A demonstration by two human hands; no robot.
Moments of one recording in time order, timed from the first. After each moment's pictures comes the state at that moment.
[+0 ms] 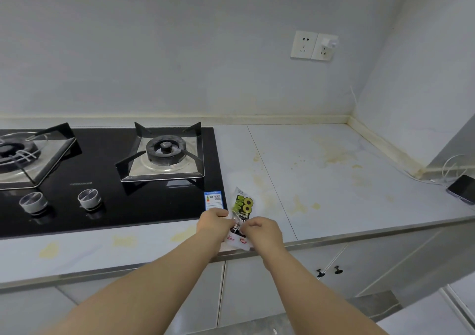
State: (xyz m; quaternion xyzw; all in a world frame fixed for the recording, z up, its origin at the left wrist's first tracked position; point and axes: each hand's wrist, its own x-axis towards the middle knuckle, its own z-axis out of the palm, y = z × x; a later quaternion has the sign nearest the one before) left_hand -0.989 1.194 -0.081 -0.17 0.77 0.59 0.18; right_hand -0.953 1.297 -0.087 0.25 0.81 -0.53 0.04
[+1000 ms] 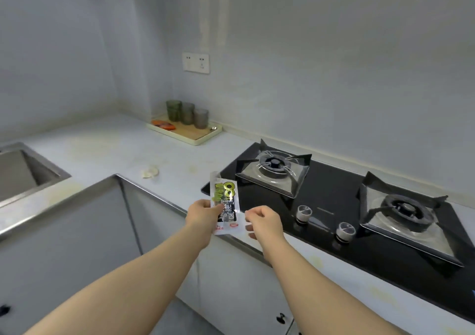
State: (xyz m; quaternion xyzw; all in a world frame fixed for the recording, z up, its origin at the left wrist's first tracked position) left_hand -0.900 0.677 -0.023 -0.40 0.63 0.65 -0.14; right_hand -0.949 0.795 -0.031 -0.03 0.78 -0.60 0.18
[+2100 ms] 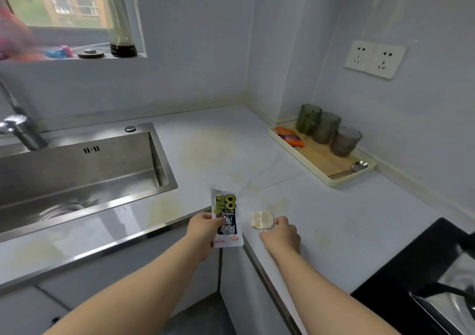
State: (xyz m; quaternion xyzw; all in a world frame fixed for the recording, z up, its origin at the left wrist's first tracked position) left_hand -0.927 0.325 -0.084 -0.57 0.42 0.66 -0.23; right_hand -1.059 0.410 -0.096 -0.25 0.90 -0.25 0.24
